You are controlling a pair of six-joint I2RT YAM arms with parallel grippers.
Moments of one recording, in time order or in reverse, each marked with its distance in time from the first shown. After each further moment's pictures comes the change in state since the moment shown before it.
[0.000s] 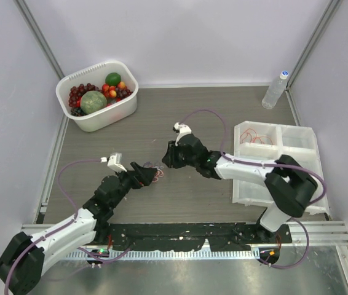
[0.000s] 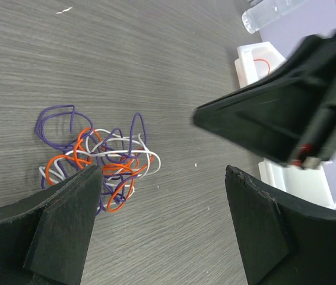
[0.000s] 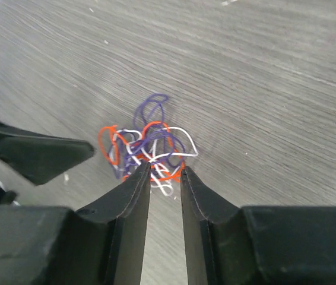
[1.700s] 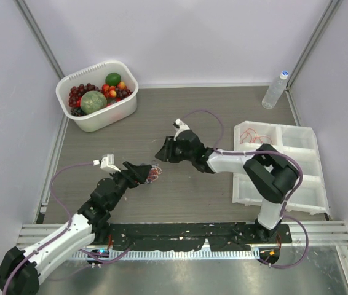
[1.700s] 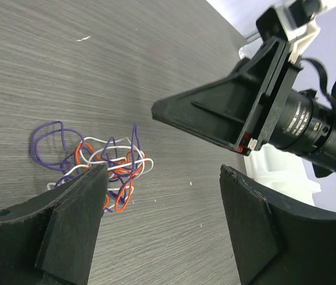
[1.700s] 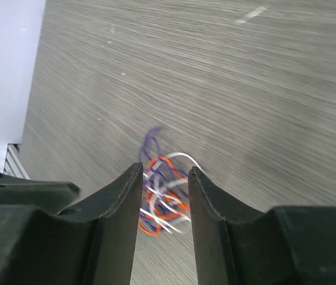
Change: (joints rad) left arm 0.000 -0.186 0.001 -0.135 -0.098 -0.042; right arm -0.088 0.203 0.018 0.192 -0.153 0.159
